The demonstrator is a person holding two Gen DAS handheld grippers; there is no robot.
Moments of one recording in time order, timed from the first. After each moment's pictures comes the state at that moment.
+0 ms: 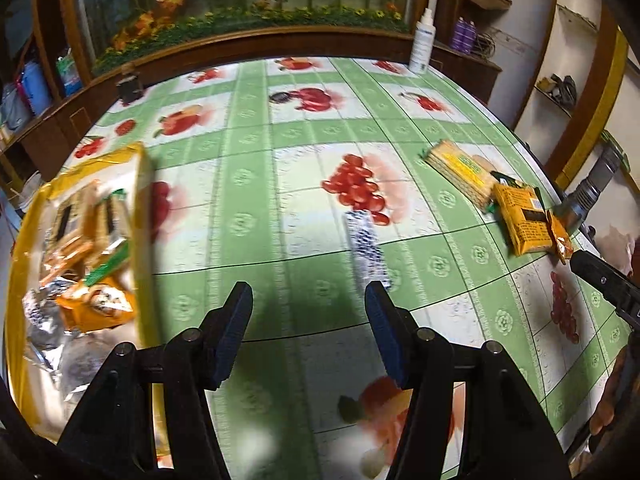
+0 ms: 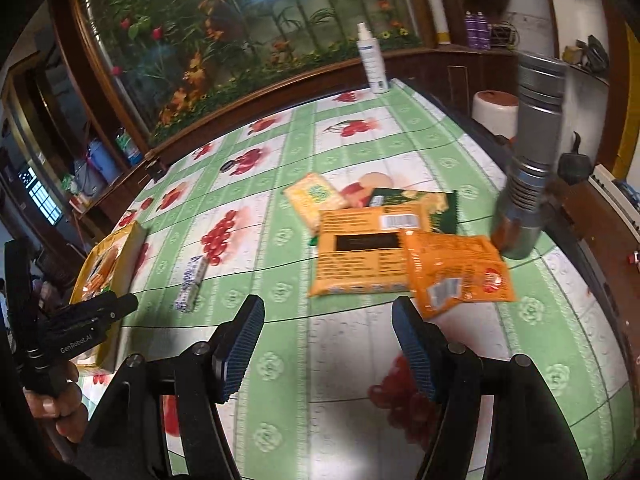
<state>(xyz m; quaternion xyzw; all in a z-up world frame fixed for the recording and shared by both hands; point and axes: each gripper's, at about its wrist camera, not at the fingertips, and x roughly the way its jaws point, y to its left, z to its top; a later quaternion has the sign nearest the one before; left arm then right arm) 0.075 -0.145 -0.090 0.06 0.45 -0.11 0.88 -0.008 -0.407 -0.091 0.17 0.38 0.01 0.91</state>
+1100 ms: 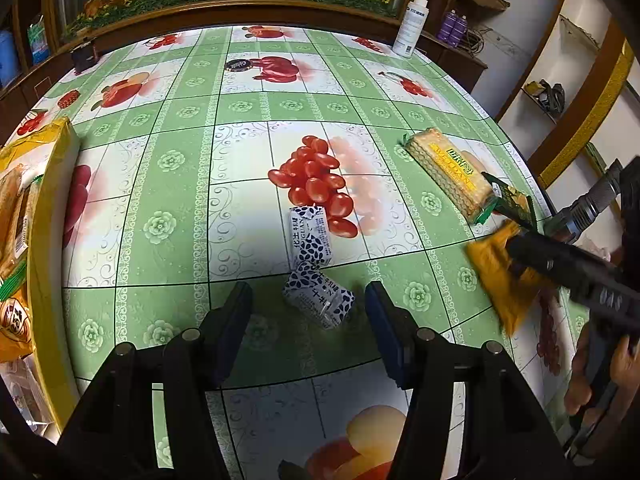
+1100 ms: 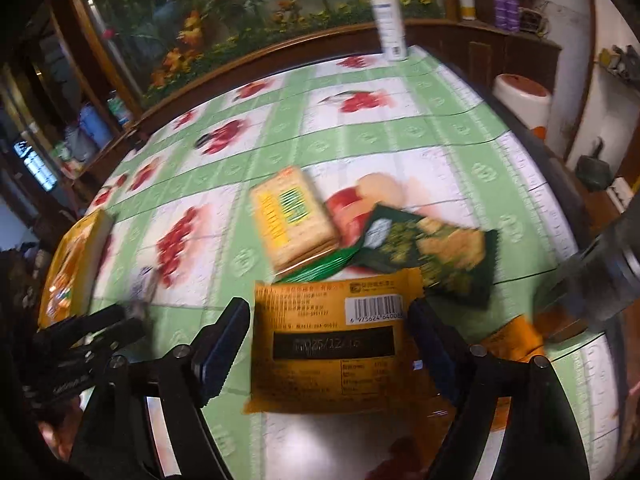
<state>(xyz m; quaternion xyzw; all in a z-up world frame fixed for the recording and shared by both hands) 0.114 -0.162 -0.119 0.01 0.49 -0.16 0.86 0.085 -0.403 -0.119 0.13 0.45 0.07 0.88</state>
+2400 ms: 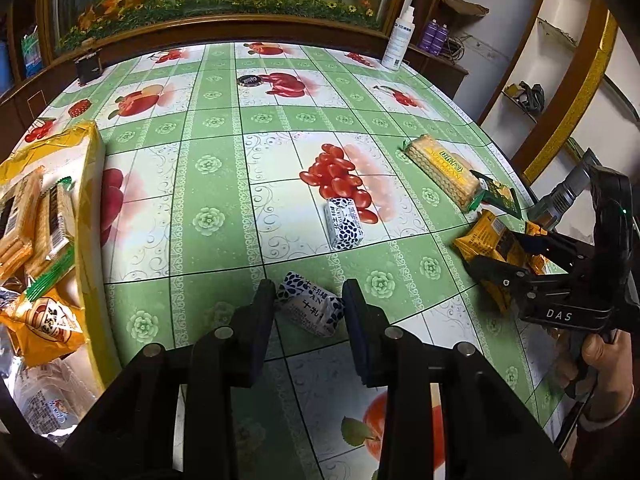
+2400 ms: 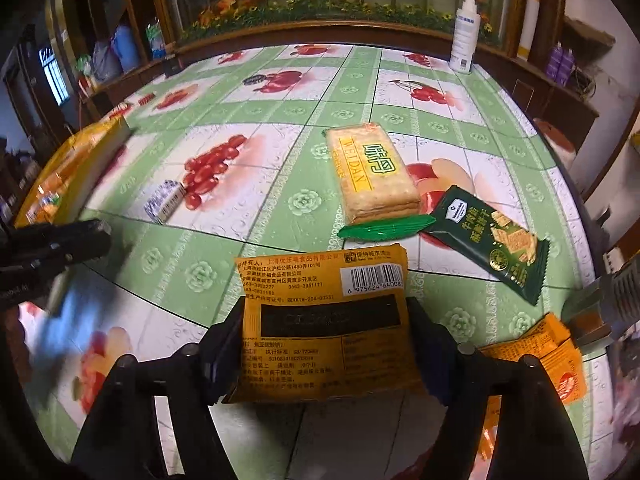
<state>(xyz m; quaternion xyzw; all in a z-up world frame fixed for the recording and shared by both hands) 0.097 -0.121 -0.107 0.01 0.46 -0.19 0.87 0.076 -0.351 -0.128 0.01 0.46 0.08 0.88</state>
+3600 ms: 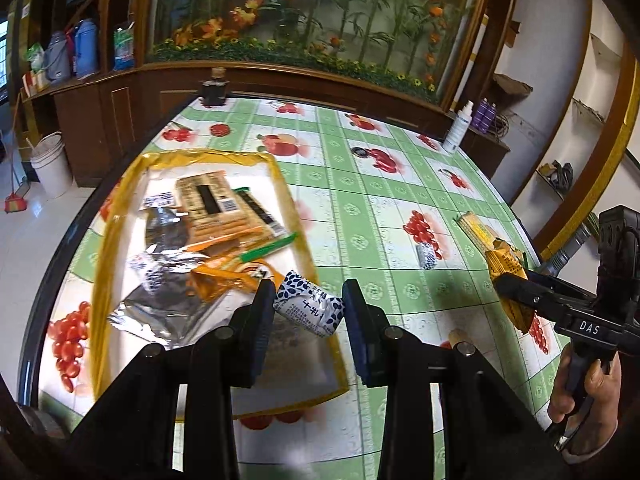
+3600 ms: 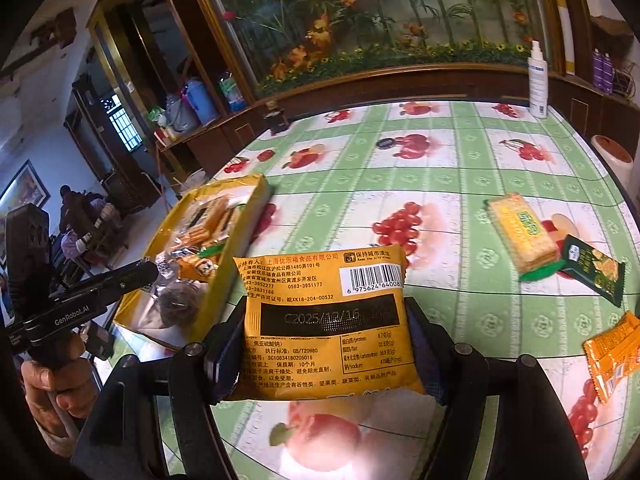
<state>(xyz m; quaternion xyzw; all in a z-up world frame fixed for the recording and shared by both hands) 0.029 0.014 -0.042 -0.06 0.38 -0.09 0.92 0.034 -0.248 -0.055 0.10 0.38 0.21 0.90</state>
